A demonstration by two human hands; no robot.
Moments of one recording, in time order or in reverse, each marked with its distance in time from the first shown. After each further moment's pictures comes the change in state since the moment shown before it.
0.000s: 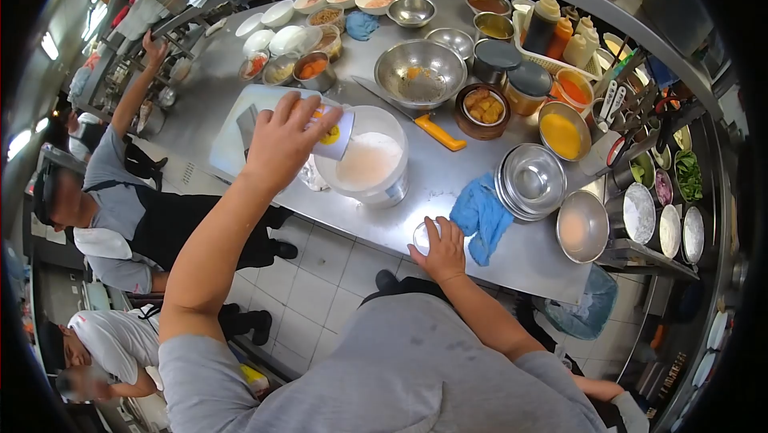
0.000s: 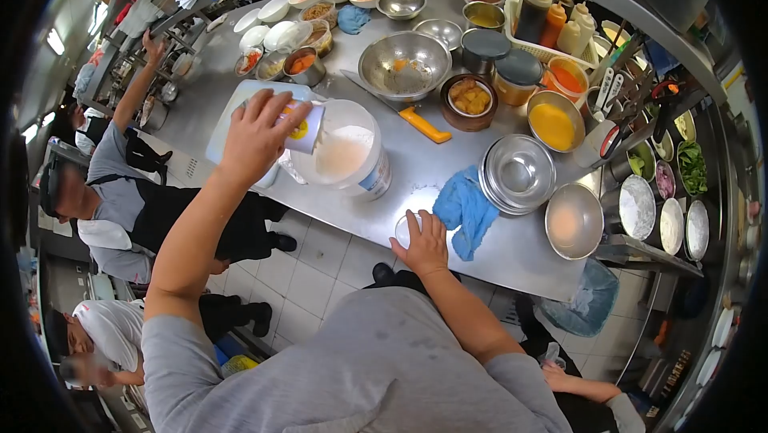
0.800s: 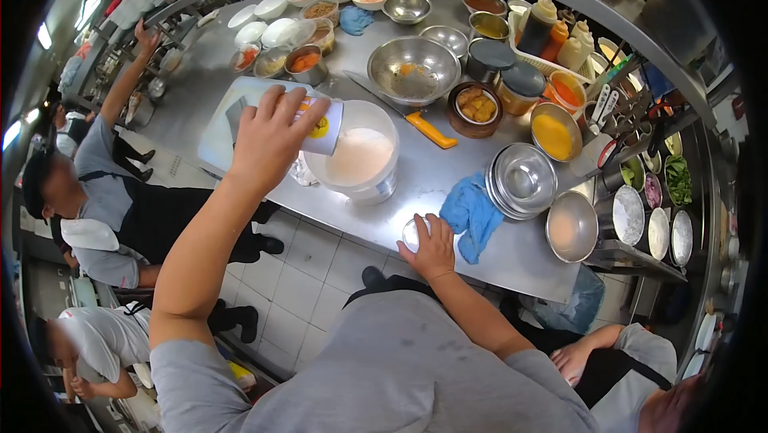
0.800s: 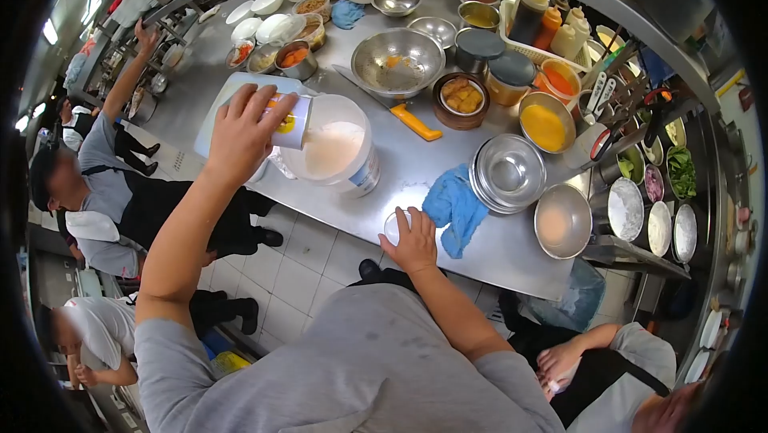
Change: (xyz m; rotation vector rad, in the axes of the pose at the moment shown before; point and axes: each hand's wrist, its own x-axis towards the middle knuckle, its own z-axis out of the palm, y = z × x) left_hand -0.007 0.006 -0.012 0.001 -0.119 -0.041; right_hand 0.000 -0.001 -0.001 -0.016 0.001 -0.002
